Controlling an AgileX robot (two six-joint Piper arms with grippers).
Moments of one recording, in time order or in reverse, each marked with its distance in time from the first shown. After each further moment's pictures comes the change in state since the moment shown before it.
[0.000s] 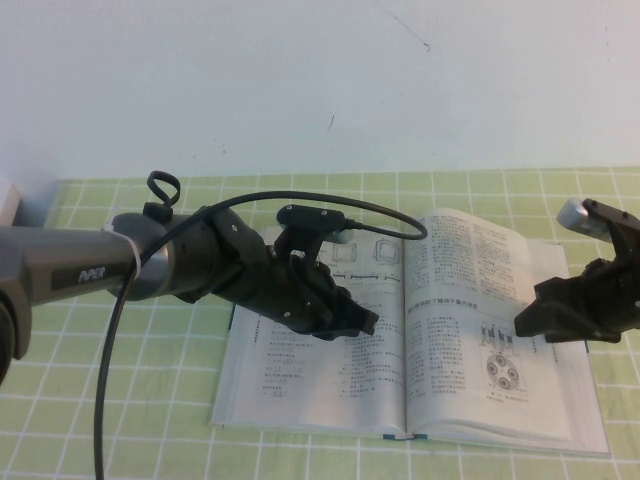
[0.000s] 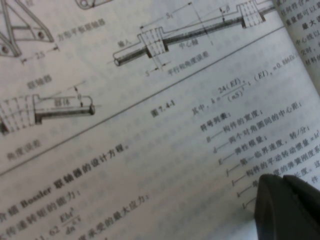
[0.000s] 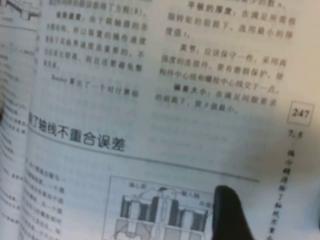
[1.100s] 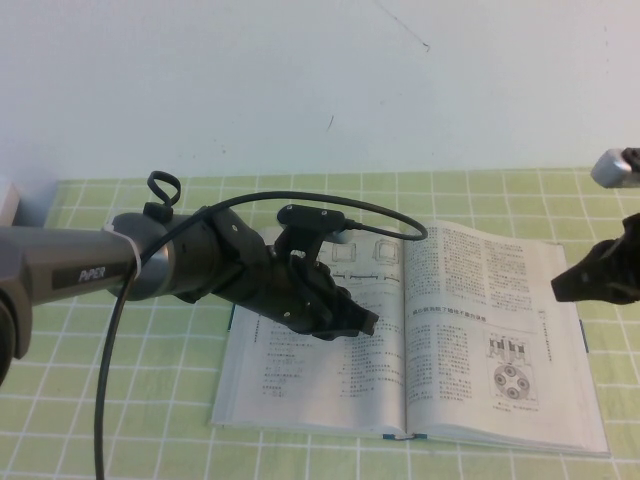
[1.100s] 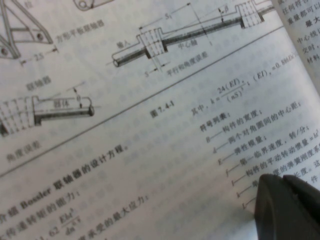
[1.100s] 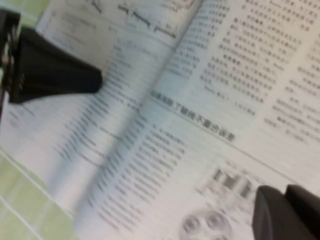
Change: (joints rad) right arm -0.054 -0.217 0.000 -0.032 0.150 -0.195; left arm 0.000 0.000 0.000 0.000 0.001 0.004
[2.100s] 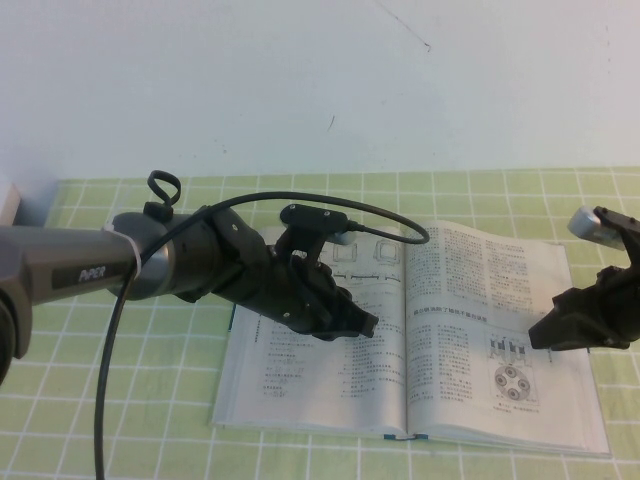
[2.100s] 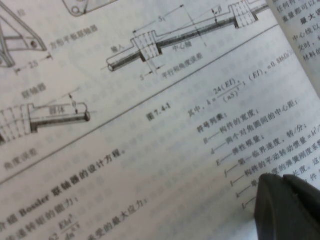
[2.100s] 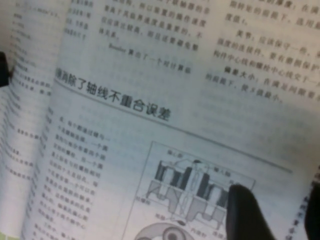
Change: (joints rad) right arm -0.005 0.226 0.004 0.035 -0.052 0.072; left arm 0.000 0.000 -0.002 0.000 0.004 0.033
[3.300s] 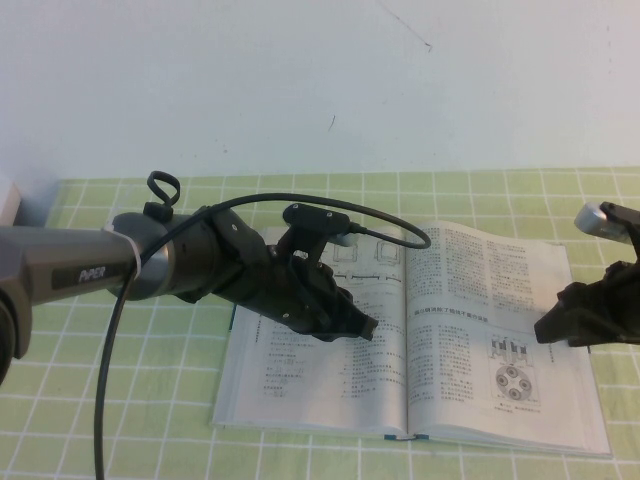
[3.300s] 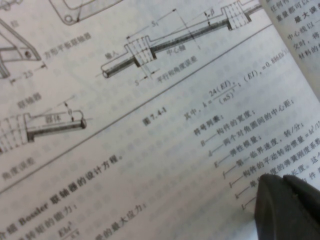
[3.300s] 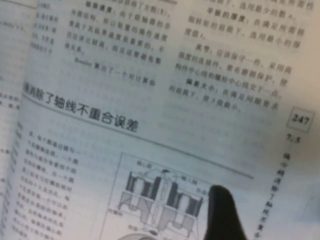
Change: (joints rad) right arm 0.000 -0.026 -0.002 -0.080 -0.055 0.091; left arm 0.000 0.000 0.000 -0.011 0.002 0.049
